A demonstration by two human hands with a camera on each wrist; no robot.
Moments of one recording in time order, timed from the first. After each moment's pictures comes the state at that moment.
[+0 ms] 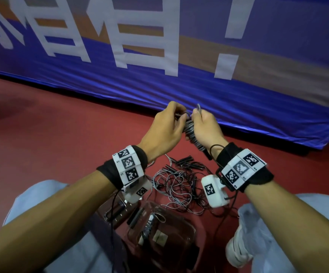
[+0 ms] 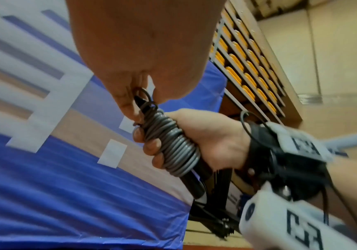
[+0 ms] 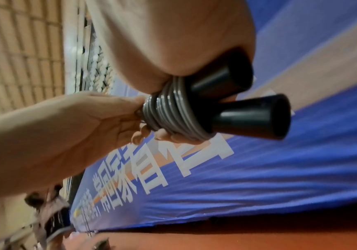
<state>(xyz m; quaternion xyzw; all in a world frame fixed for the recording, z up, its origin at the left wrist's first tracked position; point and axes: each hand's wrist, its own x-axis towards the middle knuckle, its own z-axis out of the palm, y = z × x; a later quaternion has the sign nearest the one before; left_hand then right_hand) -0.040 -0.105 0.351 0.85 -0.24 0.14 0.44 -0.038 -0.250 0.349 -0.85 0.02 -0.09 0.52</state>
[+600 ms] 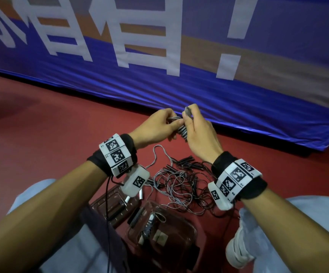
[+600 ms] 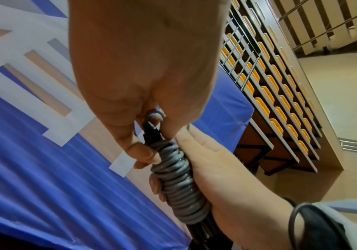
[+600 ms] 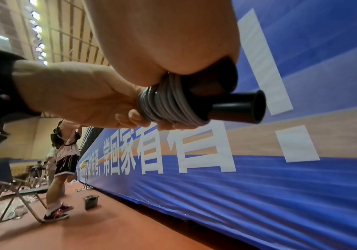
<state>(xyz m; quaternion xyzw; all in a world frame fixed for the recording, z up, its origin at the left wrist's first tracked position) -0.020 -0.083 0.360 0.84 -0.19 -0.08 0.50 -0.053 -0.243 0.335 -0.89 -0.12 -0.15 0.41</state>
